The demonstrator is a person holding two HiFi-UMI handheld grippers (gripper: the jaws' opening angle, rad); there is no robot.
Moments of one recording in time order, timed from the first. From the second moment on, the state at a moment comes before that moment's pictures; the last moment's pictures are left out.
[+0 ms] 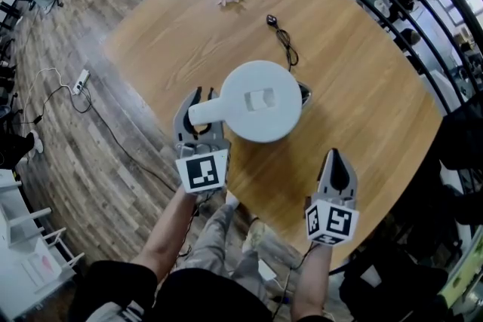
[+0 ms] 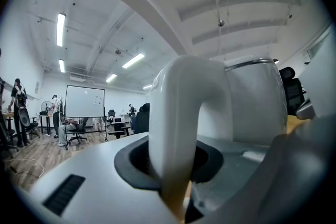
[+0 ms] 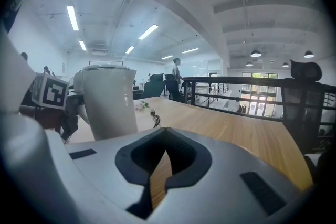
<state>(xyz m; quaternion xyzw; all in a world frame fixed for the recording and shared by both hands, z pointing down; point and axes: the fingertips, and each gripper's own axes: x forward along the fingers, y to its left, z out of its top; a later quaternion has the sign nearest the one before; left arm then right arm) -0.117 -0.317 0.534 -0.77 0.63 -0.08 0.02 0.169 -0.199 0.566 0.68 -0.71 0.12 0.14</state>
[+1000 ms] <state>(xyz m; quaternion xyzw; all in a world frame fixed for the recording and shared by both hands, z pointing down) -0.116 -0.294 0.538 -0.78 0.61 -0.12 -0.04 0.155 -0.178 0.559 0.67 -0.72 0.12 0.14</state>
